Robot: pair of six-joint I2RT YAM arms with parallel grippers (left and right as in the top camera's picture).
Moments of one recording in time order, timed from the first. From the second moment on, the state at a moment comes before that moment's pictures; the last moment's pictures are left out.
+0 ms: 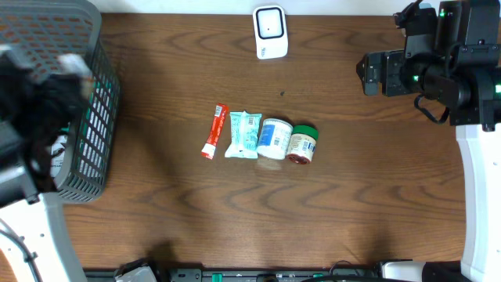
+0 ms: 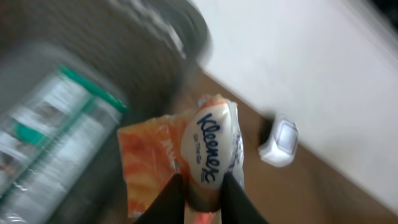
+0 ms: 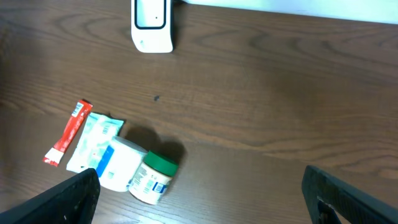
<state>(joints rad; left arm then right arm) 0.41 1.19 1.46 -0.91 0.42 -0.38 0.08 1.53 1.90 -1.23 -0.14 -0.01</state>
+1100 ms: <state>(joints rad) -0.06 1.60 1.51 -0.95 0.24 -0.32 0.08 1.53 1.90 -1.23 -0.14 -0.01</state>
